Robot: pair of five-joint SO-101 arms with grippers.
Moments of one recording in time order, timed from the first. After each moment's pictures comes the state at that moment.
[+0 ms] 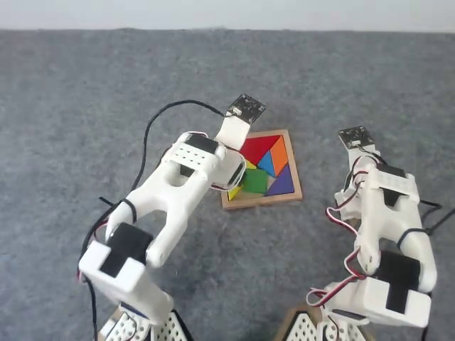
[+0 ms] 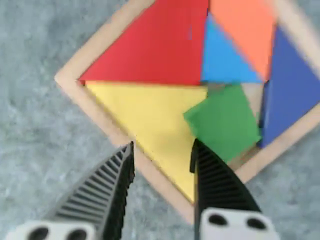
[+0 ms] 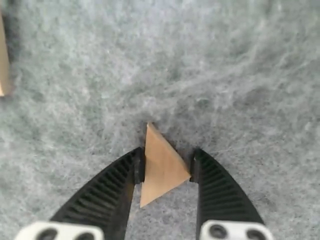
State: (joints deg) left arm 18.8 9.5 23.7 52.1 -4.9; right arm 12.7 -2.7 43.0 52.0 28.9
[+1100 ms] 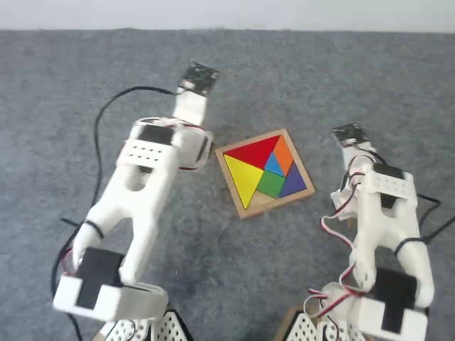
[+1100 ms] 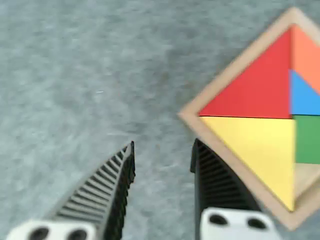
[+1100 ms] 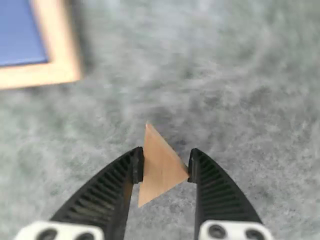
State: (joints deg) left arm 4.6 -2.9 25.9 53.0 -5.9; right arm 9.9 -10.8 44.0 56.6 32.0
